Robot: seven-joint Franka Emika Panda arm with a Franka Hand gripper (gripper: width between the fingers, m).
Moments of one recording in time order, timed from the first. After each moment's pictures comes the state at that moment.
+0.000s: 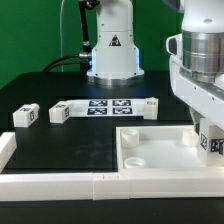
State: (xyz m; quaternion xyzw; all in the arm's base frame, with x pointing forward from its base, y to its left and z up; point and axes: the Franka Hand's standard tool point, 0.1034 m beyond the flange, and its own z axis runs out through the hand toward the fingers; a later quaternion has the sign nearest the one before) arm 0.624 0.117 0.054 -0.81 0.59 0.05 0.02
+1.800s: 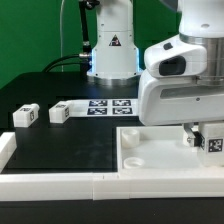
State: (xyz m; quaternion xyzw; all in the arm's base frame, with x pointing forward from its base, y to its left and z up) arm 0.619 0.116 0.053 -1.00 0.02 0.04 0.04
